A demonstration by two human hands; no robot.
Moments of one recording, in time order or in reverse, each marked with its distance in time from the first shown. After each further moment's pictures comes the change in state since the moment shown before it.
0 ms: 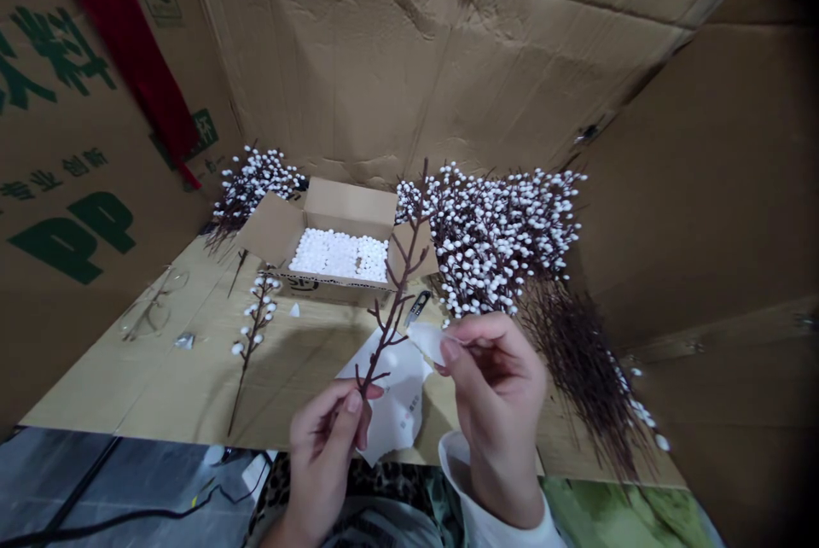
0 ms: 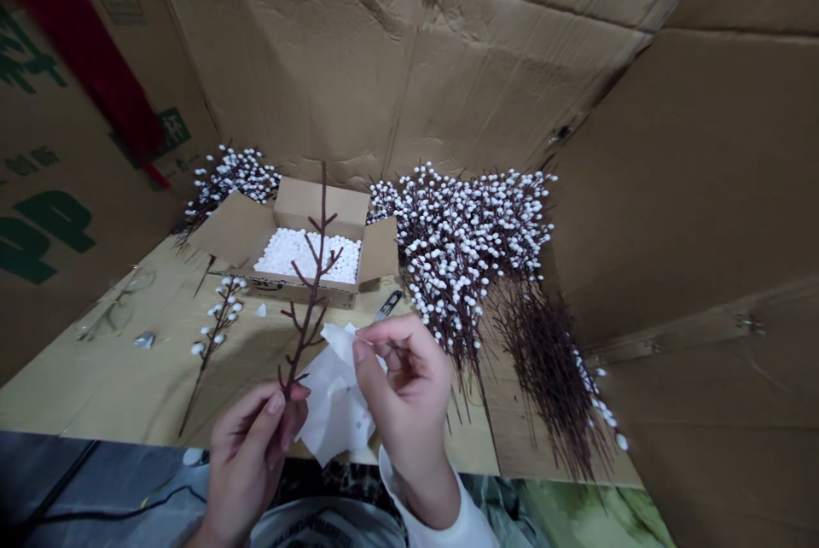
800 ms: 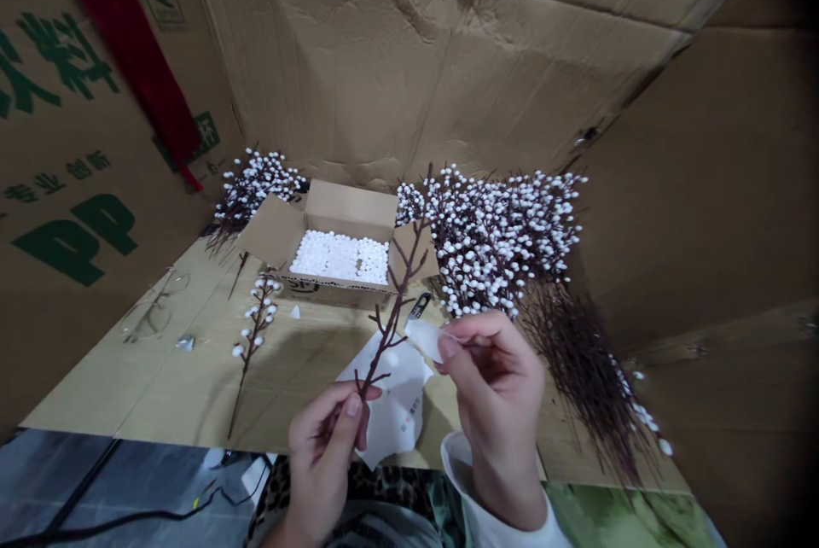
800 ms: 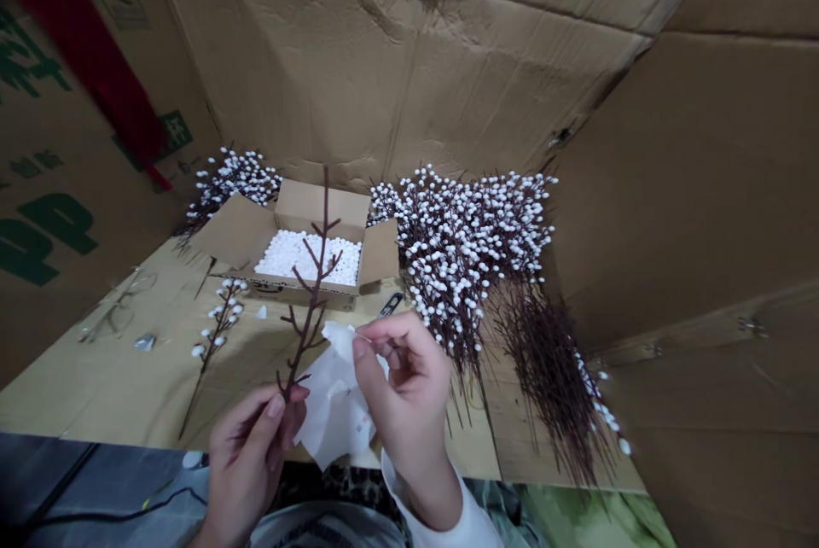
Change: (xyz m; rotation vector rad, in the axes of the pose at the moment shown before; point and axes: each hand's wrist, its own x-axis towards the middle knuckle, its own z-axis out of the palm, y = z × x) left_hand 0.002 -0.002 0.000 0.064 0.038 0.042; right_hand 0.003 -0.002 0.002 -0.044 -0.002 -0.003
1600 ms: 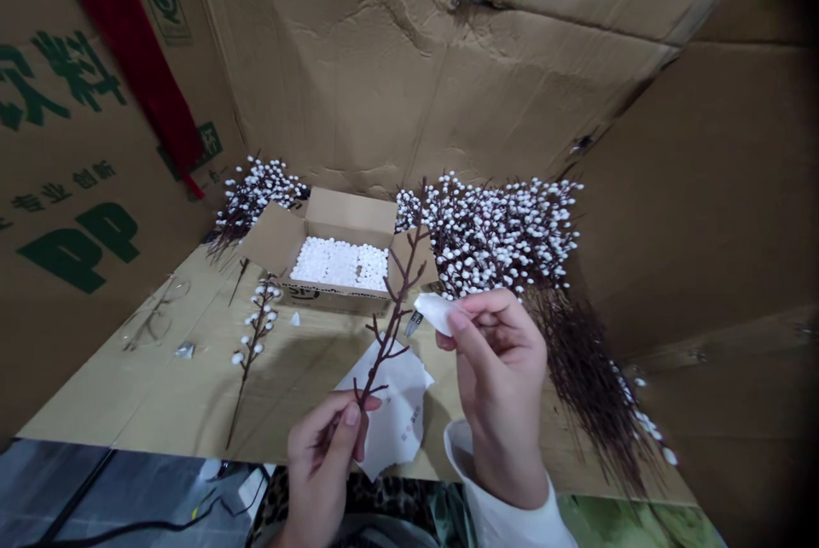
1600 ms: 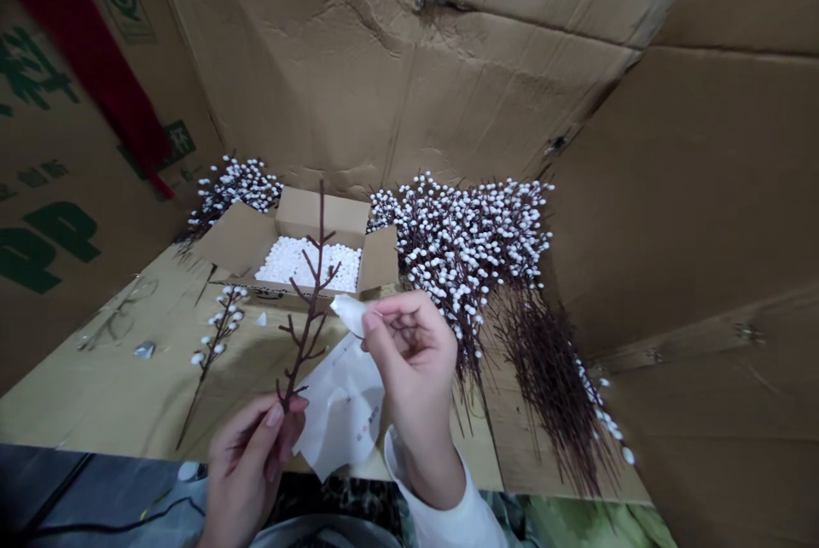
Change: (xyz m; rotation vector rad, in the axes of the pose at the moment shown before) left_hand -0.001 -0.001 -0.004 0.081 0.035 -0.030; right_hand 0.021 -0.001 0.007 0.093 0.035 0.032
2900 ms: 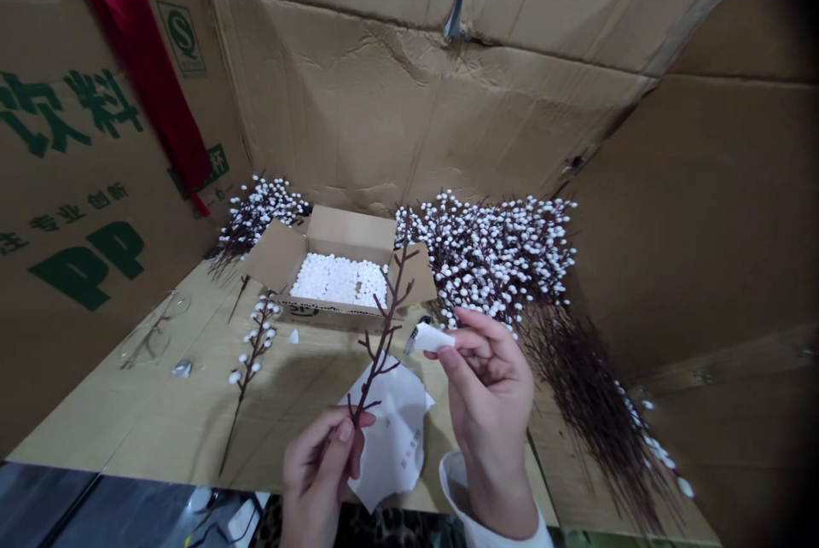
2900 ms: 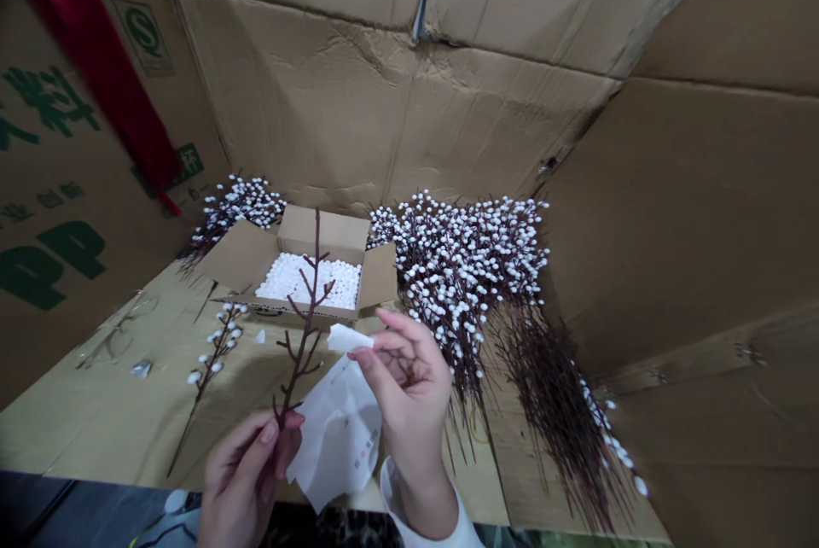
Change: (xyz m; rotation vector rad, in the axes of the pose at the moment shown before) left_hand 0.009 0.001 0.003 -0.204 0.003 -0.022; right_hand -0.009 0.022 -0.007 0.069 0.048 0.011
